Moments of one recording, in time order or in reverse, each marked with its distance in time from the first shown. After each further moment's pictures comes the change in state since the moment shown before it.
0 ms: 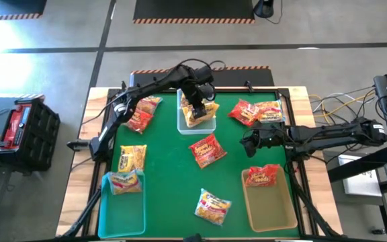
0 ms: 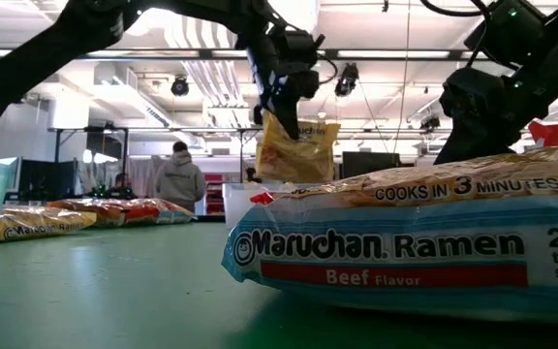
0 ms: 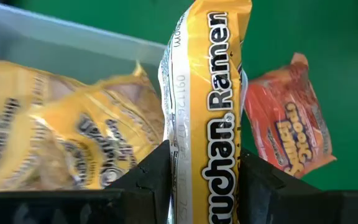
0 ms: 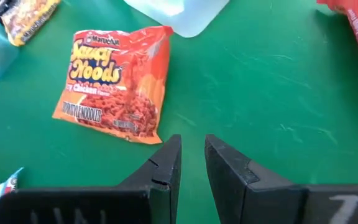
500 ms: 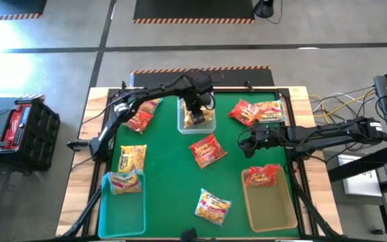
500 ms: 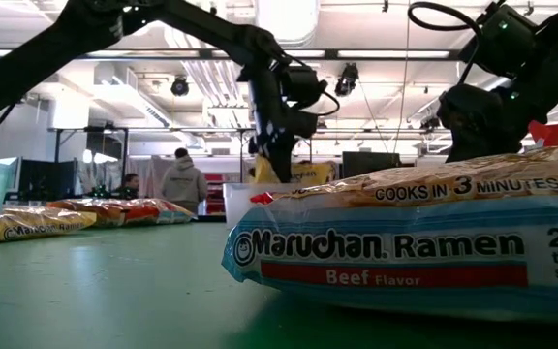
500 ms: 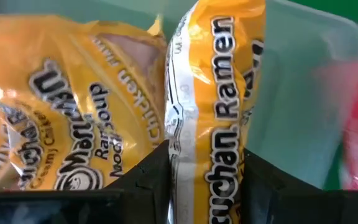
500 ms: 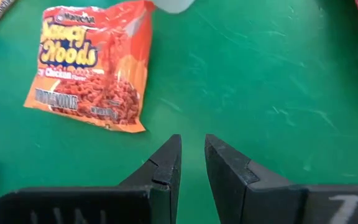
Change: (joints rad) left arm 0.000 0.002 -0.264 0.212 -0.162 -0.012; right arm 0.000 0.081 0.000 0.002 0.000 0.017
